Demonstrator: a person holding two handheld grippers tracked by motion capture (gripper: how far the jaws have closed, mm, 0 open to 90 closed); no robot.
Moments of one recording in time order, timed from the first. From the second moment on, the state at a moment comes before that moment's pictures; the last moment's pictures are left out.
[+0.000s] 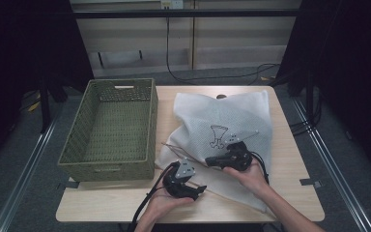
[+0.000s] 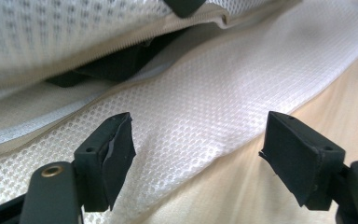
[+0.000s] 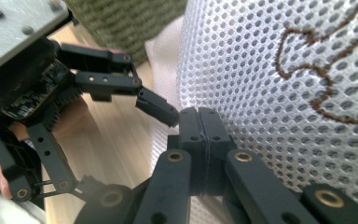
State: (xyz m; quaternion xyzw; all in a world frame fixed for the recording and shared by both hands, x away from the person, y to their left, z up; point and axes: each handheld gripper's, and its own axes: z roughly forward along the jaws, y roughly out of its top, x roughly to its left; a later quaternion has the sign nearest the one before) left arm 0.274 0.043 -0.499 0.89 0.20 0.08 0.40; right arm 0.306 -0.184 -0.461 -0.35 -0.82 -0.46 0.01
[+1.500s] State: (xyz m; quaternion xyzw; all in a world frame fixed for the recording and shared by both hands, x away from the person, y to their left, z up) left arm 0.249 0.011 -0.476 0.85 0.15 0.01 0.50; right arm 0.340 -0.186 -0.476 -0.37 -0.82 -0.44 -0.03
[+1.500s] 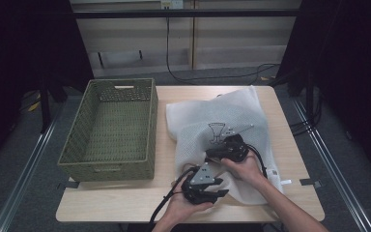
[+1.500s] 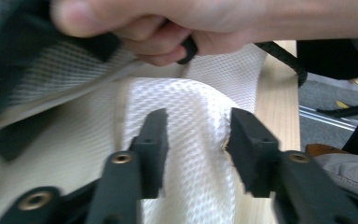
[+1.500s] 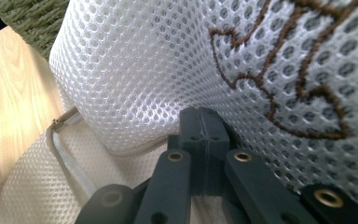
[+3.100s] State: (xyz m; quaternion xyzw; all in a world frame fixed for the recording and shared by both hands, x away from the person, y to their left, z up) left arm 0.278 0.074 -0.501 0.88 0.26 0.19 0.35; right arm 0.291 -0.268 -0.473 -0.39 -0.80 -0.44 -0.06
